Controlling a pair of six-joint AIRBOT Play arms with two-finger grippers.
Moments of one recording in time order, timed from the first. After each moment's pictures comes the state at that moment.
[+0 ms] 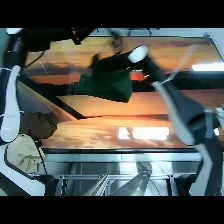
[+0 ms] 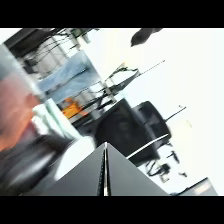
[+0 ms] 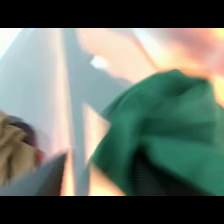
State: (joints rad) left arm -0.07 -1.84 2.05 -0.01 -1.42 -1.19; right arm 0.52 -2.10 2.09 -0.63 0.79 1.14
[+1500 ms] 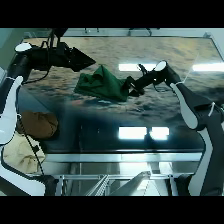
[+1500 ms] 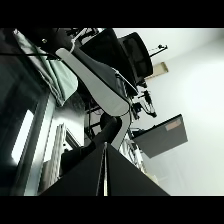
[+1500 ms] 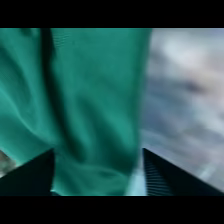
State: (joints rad) left arm -0.04 -1.81 1.75 0.02 -1.70 -1.06; right arm 0.17 -2.19 1.92 -0.68 1.28 1.59
